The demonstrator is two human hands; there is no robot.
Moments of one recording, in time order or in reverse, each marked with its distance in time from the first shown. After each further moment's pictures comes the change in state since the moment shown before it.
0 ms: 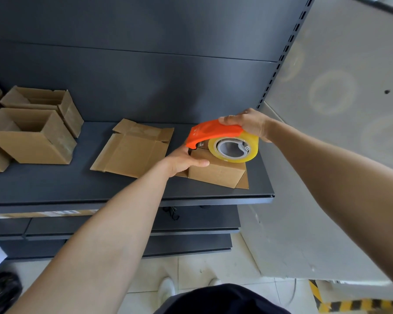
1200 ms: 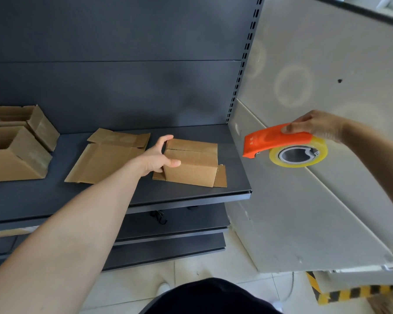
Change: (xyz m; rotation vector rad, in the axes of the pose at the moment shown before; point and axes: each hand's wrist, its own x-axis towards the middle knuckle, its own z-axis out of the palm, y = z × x) left_hand 0.004 0.021 0.002 0.022 -0.033 -0.048; right_hand -0.085 0.127 -0.137 -0.143 0.089 0.116
